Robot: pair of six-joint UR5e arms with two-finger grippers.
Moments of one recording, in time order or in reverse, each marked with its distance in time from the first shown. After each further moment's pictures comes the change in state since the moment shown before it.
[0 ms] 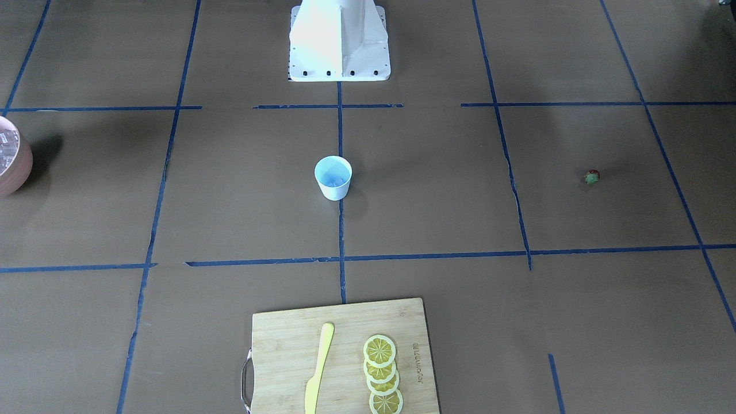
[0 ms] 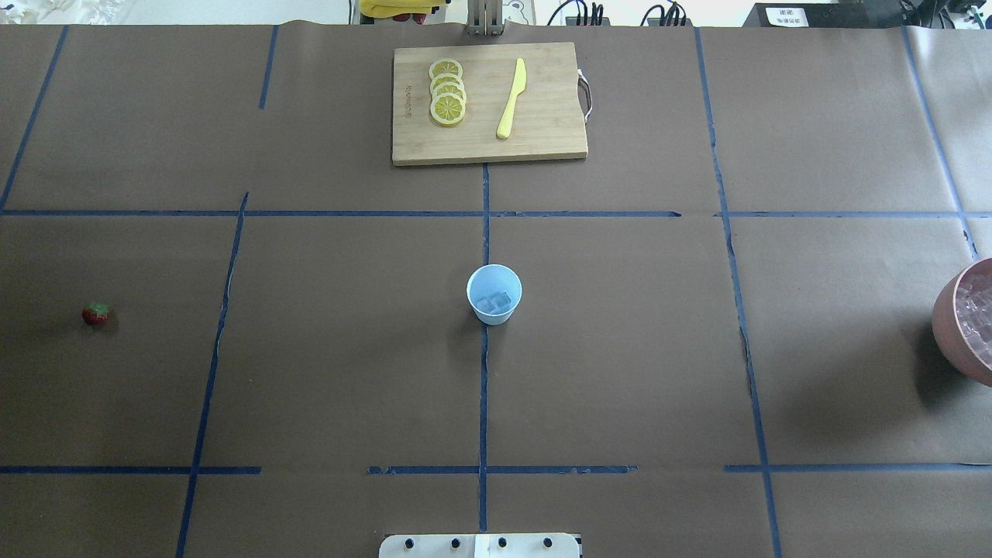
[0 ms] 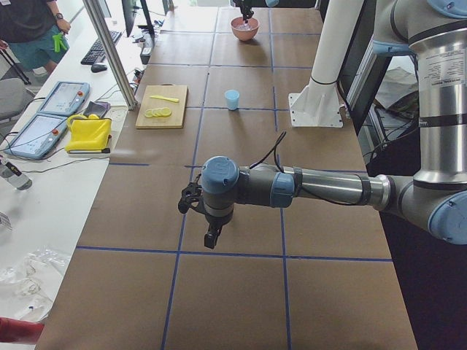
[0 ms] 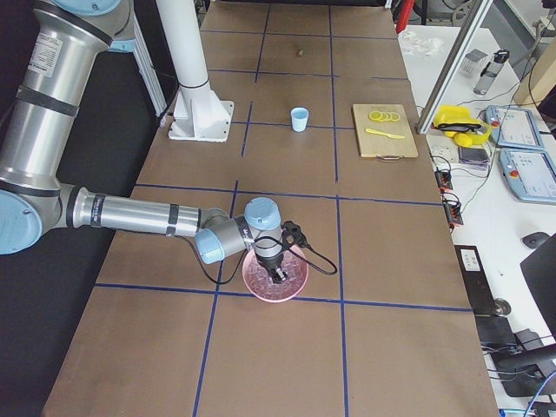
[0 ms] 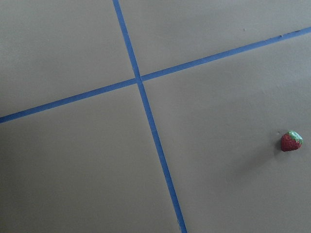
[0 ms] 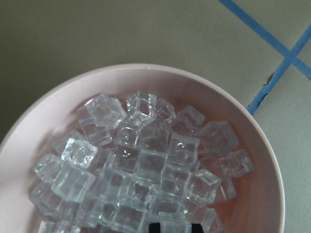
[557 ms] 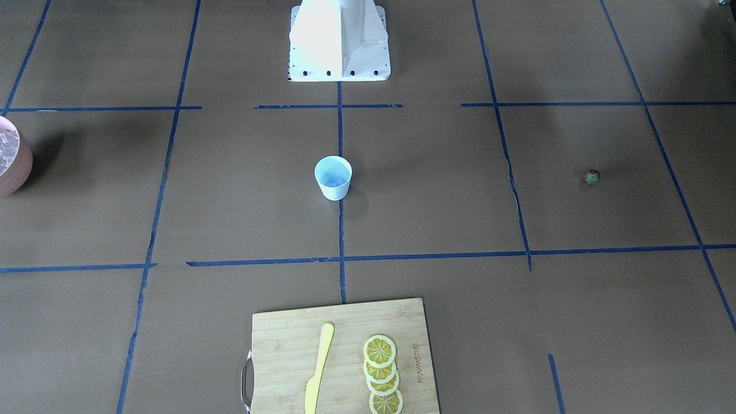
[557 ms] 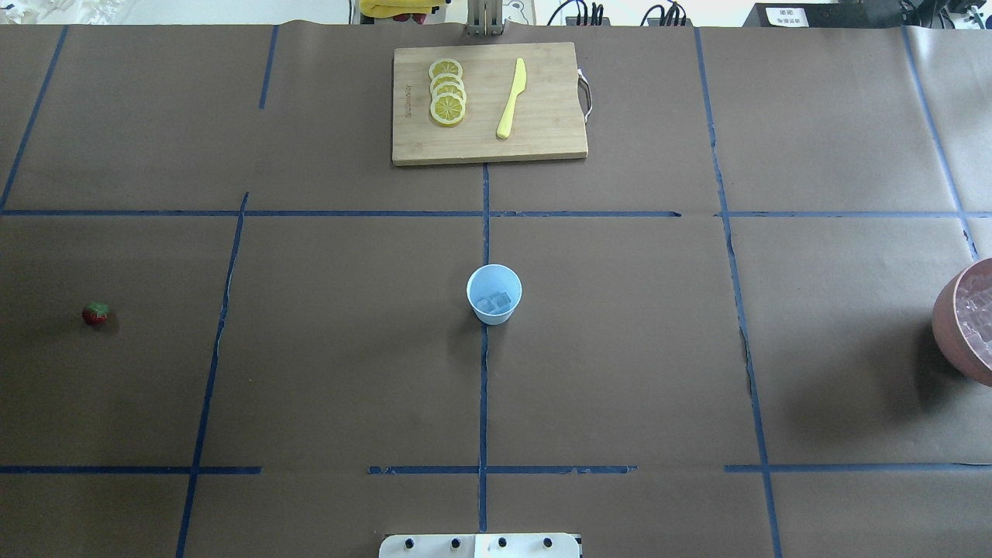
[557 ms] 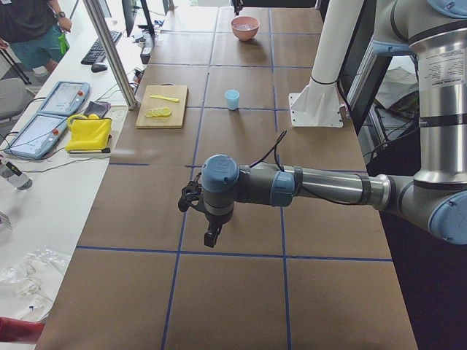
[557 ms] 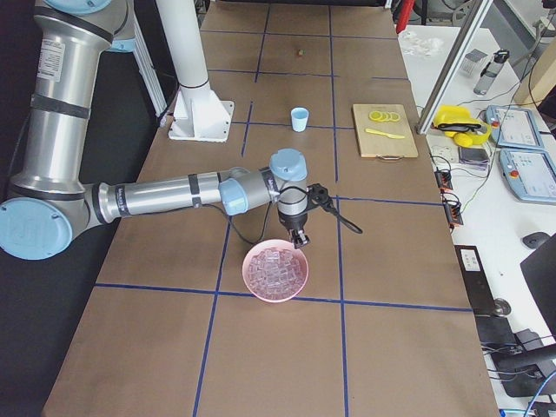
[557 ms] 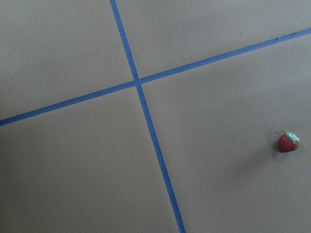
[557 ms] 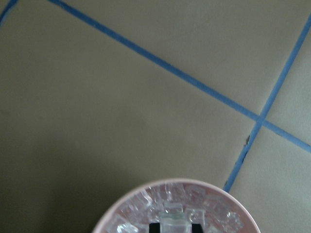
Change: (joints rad) left arm 0.000 0.000 -0.004 0.001 0.000 0.000; right arm 0.038 0.179 0.210 -0.389 0.008 0.164
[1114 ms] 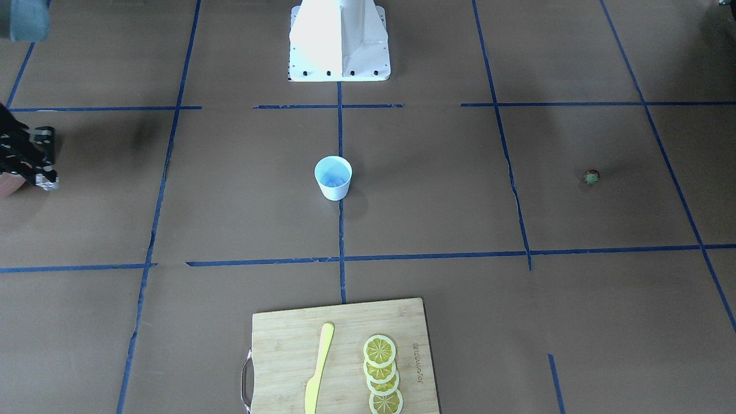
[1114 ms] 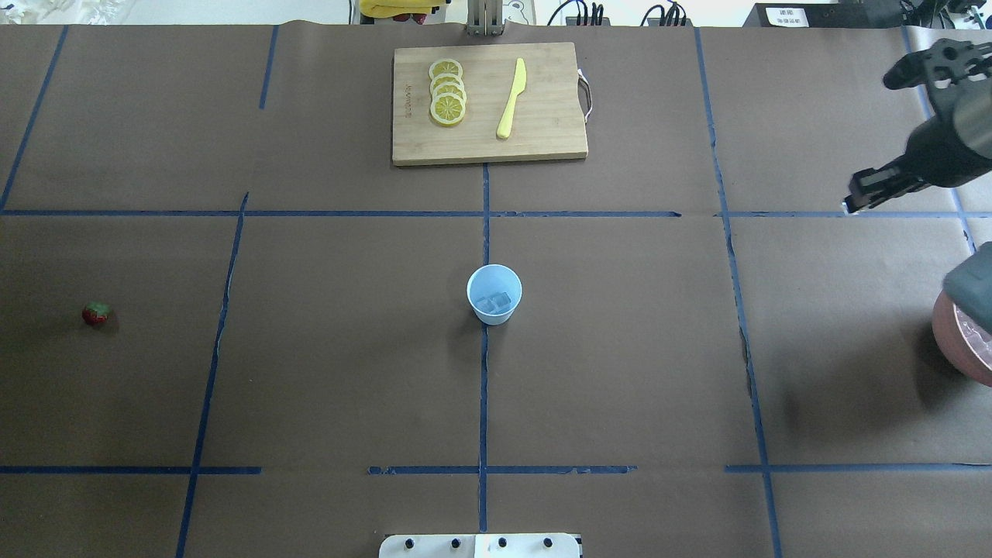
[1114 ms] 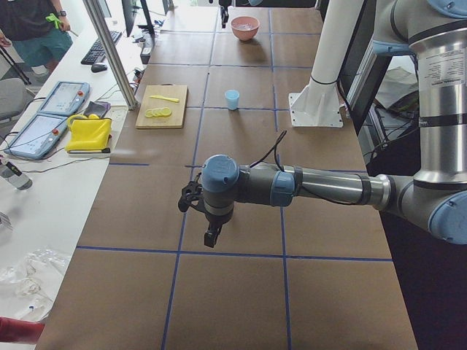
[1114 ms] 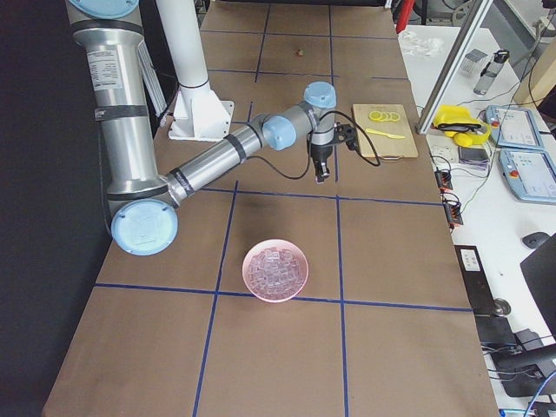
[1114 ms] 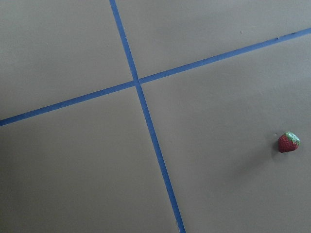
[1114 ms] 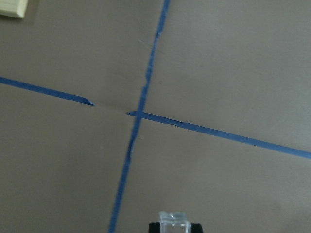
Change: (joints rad) left arm 0.000 0.000 0.000 0.000 0.000 0.000; right arm -0.256 0.363 0.035 -0.211 -0.046 0.539
